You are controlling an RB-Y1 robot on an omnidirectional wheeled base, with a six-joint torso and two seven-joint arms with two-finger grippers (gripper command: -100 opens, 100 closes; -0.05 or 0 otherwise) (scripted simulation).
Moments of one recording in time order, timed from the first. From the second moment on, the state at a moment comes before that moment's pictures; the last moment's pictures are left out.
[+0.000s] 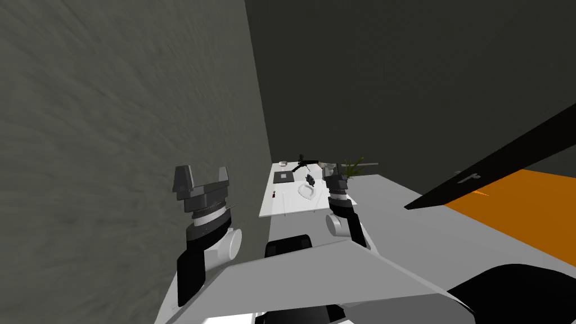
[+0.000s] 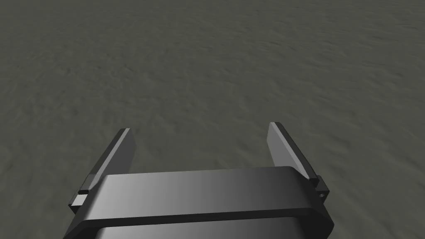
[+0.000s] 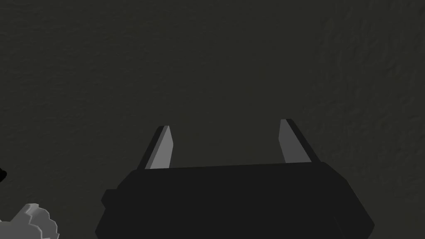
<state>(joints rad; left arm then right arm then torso) 0.45 -0.05 -0.03 -2.40 -0.01 -0.57 0.04 0.46 0.05 0.01 -2.24 -0.01 -0.49 -0.11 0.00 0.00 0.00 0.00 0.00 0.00</state>
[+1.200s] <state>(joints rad) 0.44 0.23 0.15 -2.10 0.13 -0.34 0.23 0.46 0.05 0.01 -2.24 -0.01 -0.49 -0.11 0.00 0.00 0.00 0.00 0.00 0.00</state>
